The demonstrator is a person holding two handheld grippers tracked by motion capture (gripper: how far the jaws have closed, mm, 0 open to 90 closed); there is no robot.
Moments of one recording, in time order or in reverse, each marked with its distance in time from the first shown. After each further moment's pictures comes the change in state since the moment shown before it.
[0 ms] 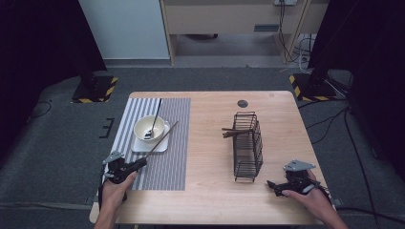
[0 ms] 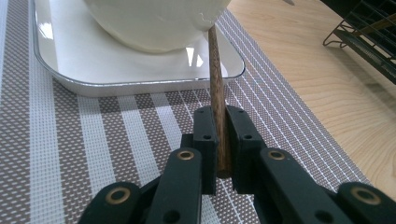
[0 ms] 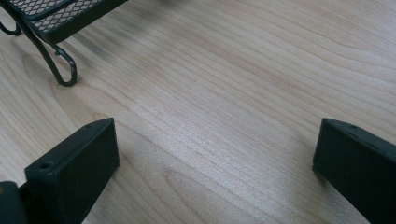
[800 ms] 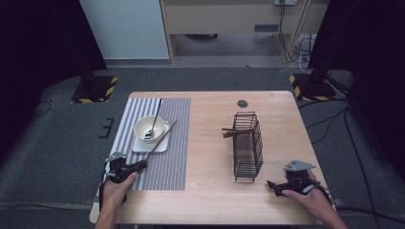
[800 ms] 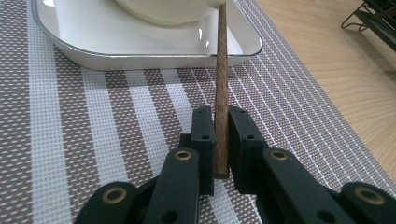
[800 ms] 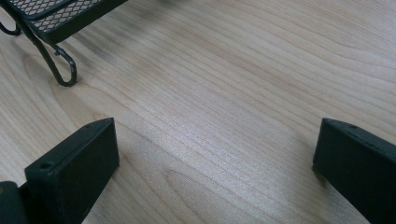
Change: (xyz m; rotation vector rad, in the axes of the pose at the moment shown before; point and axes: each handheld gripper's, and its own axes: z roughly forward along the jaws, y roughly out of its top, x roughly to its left) left arm 0.004 -0.002 0.005 0.076 0.028 -0.023; right arm 0.000 0.000 0.000 0.000 -0.001 0.000
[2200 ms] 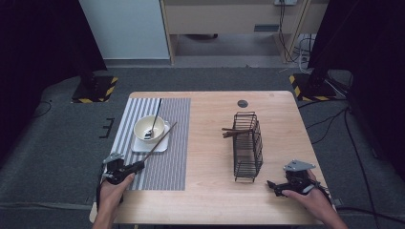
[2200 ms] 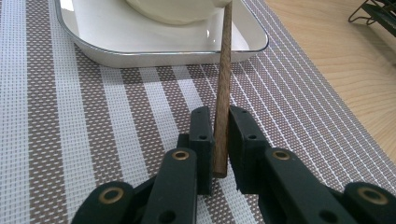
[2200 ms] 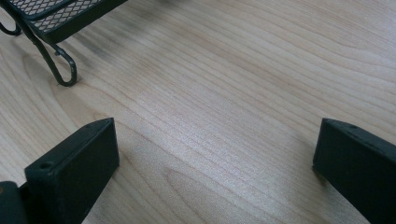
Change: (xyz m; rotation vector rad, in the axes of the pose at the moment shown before) left arm 0.002 -0.001 -0.008 0.006 0.026 0.022; right arm 0.000 0.000 0.000 0.000 -0.001 0.000
